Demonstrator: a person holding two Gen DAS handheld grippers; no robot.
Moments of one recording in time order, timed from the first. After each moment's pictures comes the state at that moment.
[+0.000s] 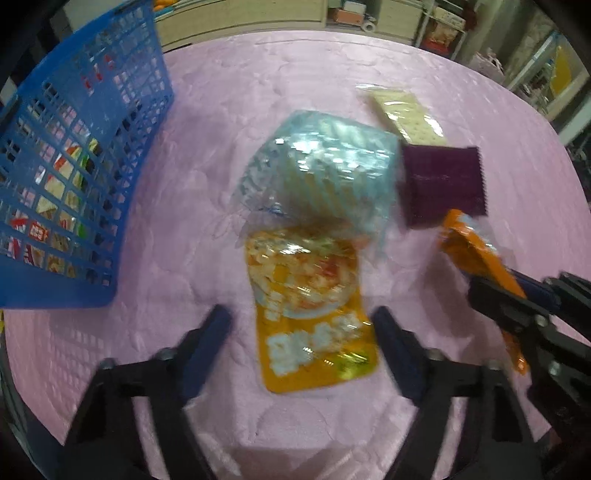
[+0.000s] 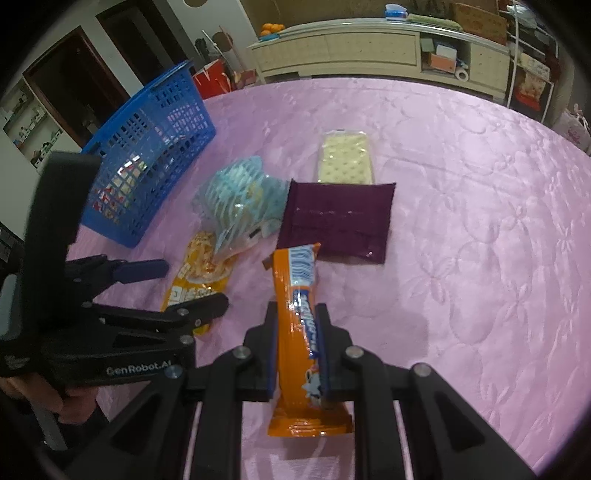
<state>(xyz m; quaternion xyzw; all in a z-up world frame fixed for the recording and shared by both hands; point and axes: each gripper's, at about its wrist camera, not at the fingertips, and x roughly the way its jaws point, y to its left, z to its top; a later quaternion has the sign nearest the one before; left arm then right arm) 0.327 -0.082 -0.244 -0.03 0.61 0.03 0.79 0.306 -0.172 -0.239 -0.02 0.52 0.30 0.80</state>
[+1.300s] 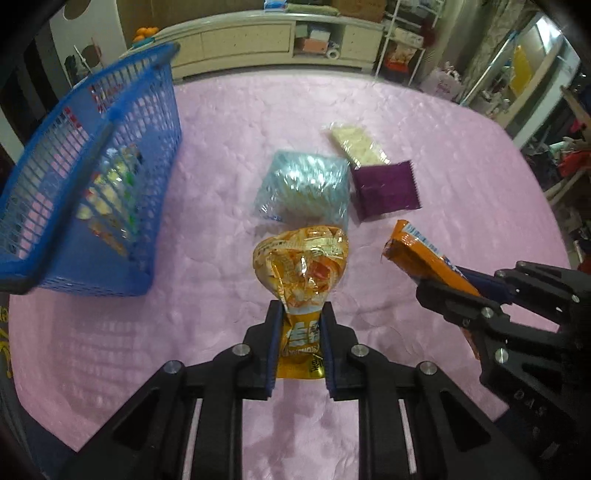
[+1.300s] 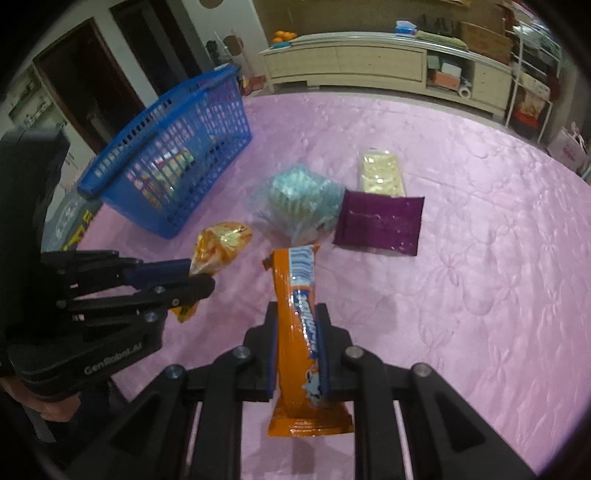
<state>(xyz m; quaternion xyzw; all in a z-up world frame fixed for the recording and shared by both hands) 0.251 -0.060 -0.169 -0.03 0.55 -0.03 0.83 0.260 -0.144 -0.190 -0.04 0.49 0.29 0.82</state>
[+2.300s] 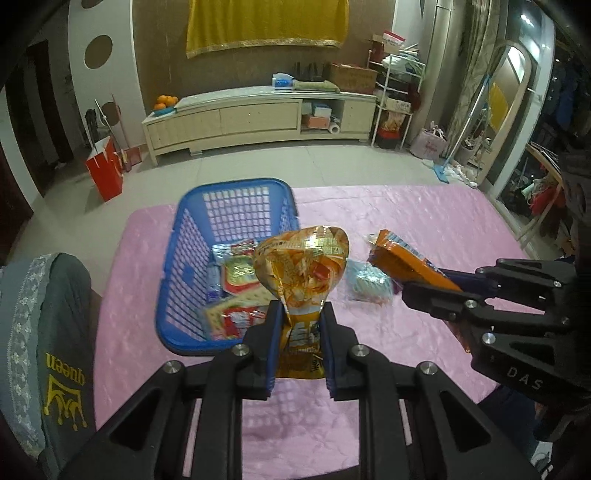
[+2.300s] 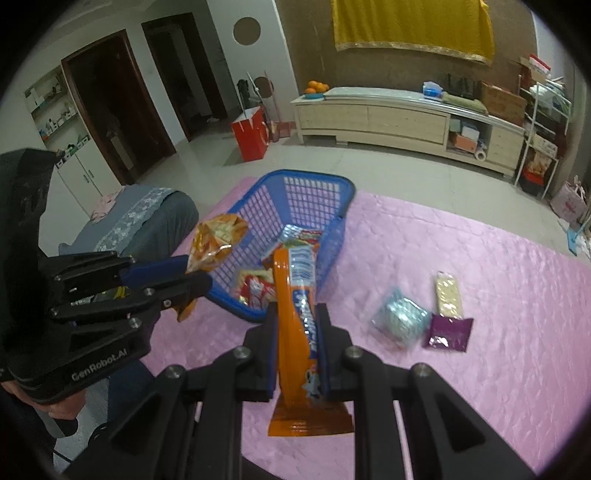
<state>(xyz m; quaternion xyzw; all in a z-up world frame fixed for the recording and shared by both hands) 0.196 0.078 -0.012 -0.01 0.44 -0.04 0.90 0.236 -0.020 -0.060 -0.04 0.42 0.32 0.85</state>
